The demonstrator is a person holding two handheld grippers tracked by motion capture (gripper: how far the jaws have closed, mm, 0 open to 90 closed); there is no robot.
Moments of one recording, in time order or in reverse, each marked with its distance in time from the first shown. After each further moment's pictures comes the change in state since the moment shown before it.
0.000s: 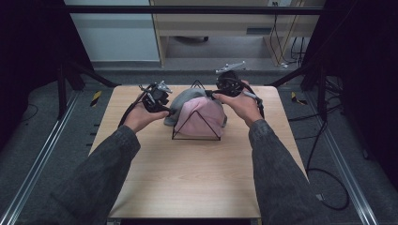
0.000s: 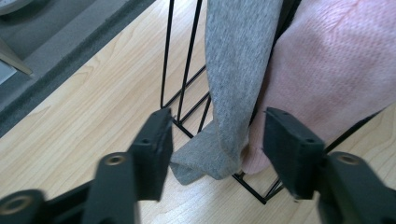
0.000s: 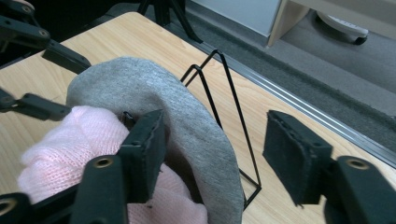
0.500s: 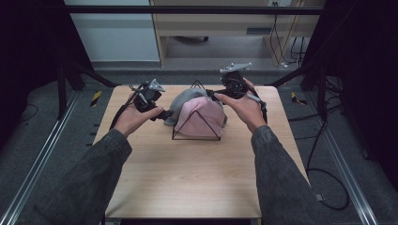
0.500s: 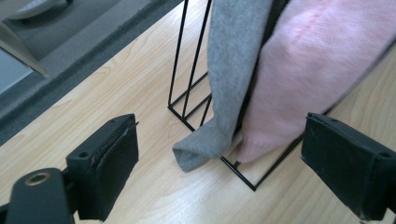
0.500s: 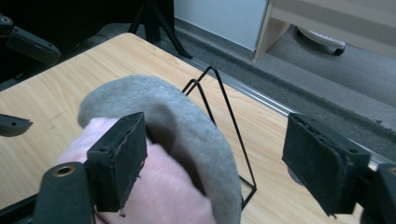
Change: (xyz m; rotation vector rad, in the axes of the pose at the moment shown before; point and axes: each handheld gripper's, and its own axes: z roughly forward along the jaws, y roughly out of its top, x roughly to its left) left arm -0.011 -0.008 -0.038 -0.045 0.040 -0.027; right arm 0.012 -0.001 -0.027 -0.069 -0.051 0.032
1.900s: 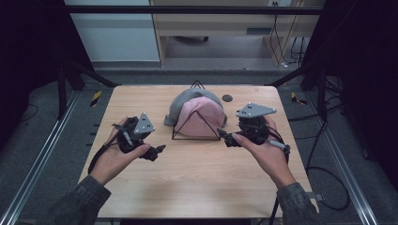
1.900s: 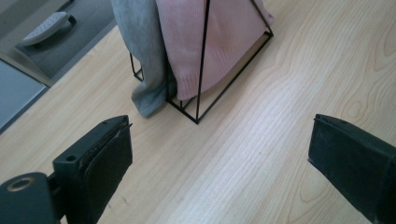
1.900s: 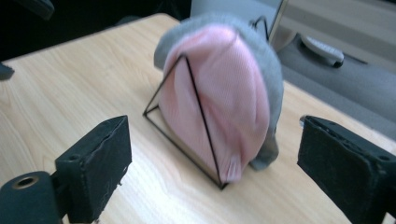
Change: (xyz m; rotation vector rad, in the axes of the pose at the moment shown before) left arm -0.083 -0.065 -0.070 -0.011 0.025 0.134; right arm 0.063 -0.082 -0.102 -0.036 0.010 -0.103
